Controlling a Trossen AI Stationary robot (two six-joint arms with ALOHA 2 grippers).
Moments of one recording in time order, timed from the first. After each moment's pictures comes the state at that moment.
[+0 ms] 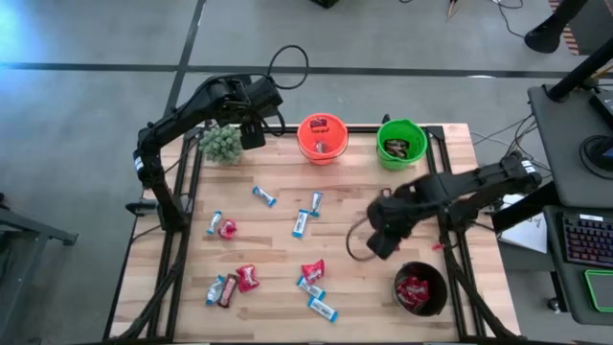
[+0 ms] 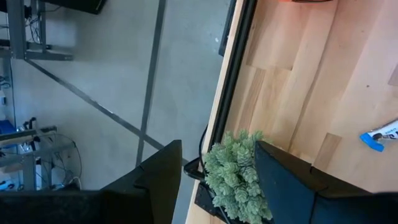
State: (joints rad) left arm 0.43 1.76 2.11 -1.57 -0.55 0.31; right arm 0.28 1.45 1.47 -1.31 -0.21 1.08
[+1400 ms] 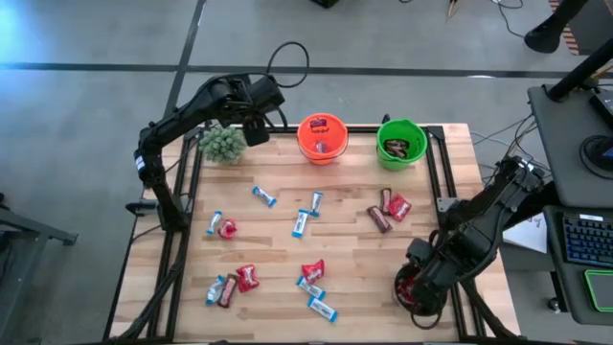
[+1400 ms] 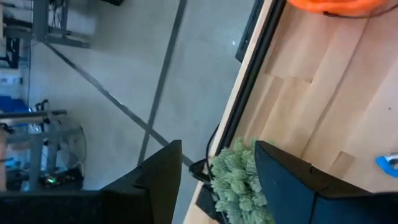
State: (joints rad) left arm 0.43 1.77 2.11 -1.54 -0.62 0.22; right arm 0.77 1.45 1.47 -1.43 -0.21 1.45
